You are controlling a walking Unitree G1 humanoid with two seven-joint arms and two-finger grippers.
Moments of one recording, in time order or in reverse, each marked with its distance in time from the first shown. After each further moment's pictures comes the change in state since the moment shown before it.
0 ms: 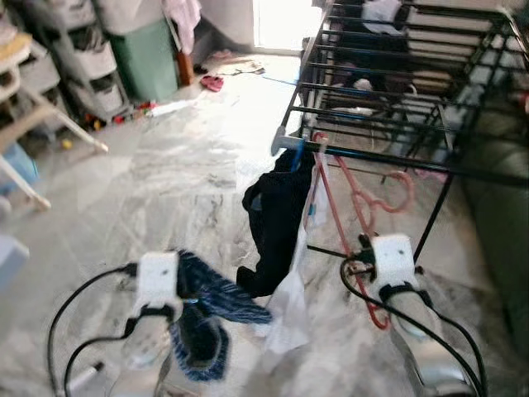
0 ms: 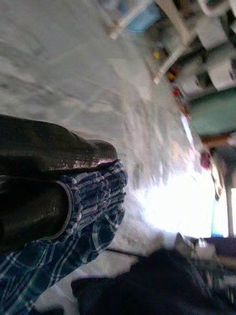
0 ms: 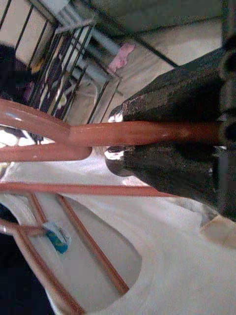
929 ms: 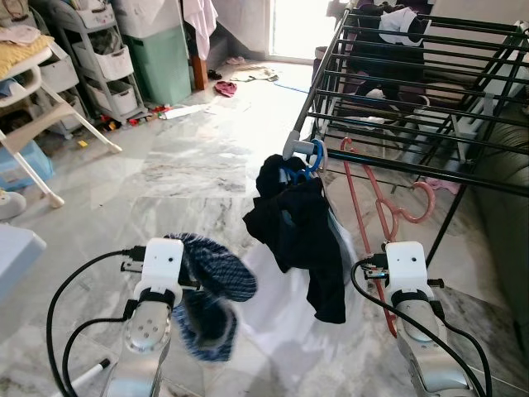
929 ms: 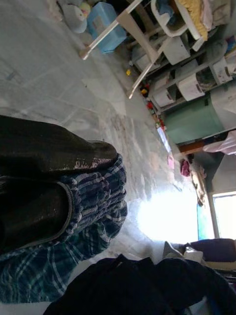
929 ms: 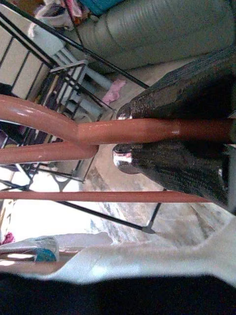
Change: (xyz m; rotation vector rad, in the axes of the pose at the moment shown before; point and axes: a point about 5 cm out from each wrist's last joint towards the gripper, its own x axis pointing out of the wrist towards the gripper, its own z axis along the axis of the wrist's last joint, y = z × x) left arm 0.017 -0.008 0.023 0.123 -0.084 -0.083; right arm -0.012 -0.022 -0.019 -0.037 0.099 -0.238
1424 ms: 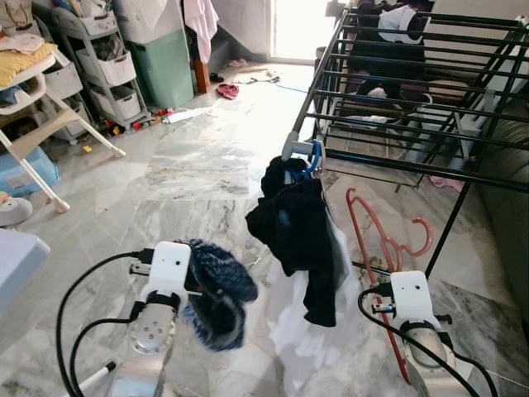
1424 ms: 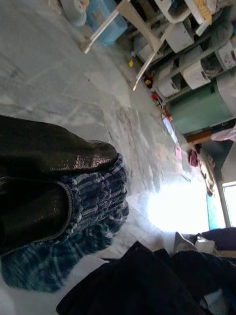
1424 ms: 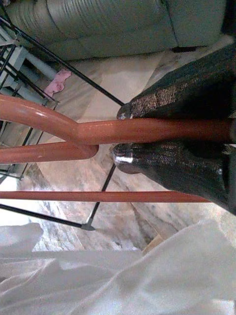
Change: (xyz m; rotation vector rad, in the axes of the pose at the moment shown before) left arm -0.002 -0.011 -0.009 0.000 0.043 -0.061; right arm -0.024 -0.006 -0.040 -0.038 0.224 0.024
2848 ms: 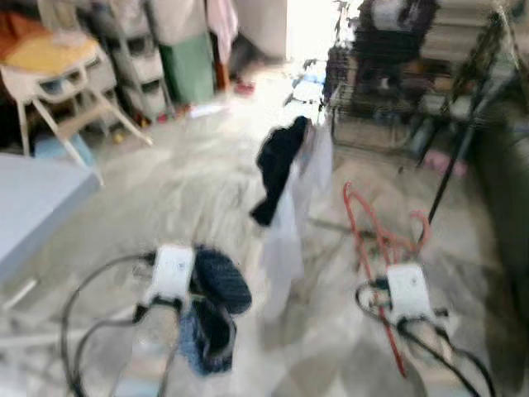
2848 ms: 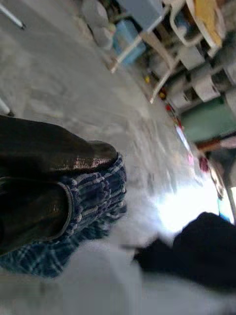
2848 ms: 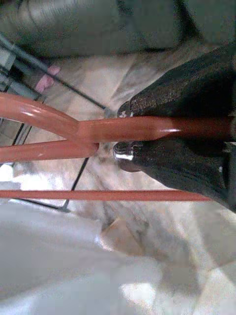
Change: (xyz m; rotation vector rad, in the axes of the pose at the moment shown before) left arm 0.000 -0.010 -0.006 0.004 0.026 -0.032; right arm 0.002 0.000 0.004 -0.006 0.005 -0.004
